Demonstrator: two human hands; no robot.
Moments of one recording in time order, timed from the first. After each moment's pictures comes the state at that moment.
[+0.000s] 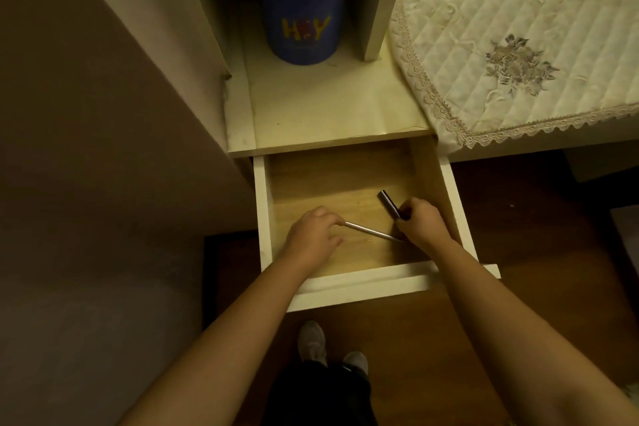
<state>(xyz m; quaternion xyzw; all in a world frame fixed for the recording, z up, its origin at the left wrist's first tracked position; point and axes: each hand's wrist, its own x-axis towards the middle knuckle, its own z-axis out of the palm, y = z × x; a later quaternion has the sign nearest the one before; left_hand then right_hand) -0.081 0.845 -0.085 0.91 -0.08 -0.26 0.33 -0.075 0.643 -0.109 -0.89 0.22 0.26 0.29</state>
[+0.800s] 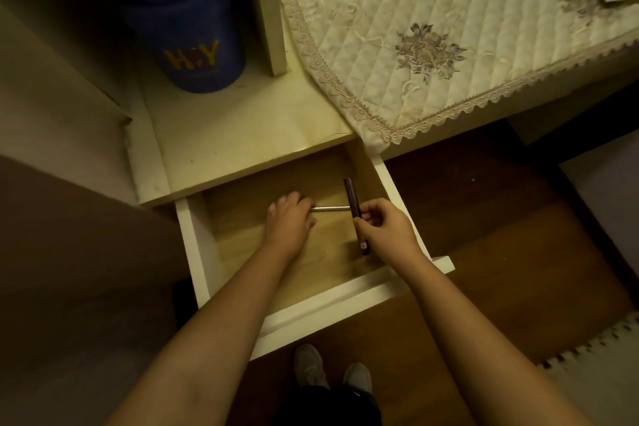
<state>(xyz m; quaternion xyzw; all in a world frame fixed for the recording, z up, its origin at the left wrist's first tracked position) -0.023 0.781 -0.137 0.95 -0.18 -0.20 0.17 -0.102 0.635 -0.078 -0.79 0.28 0.09 0.53</state>
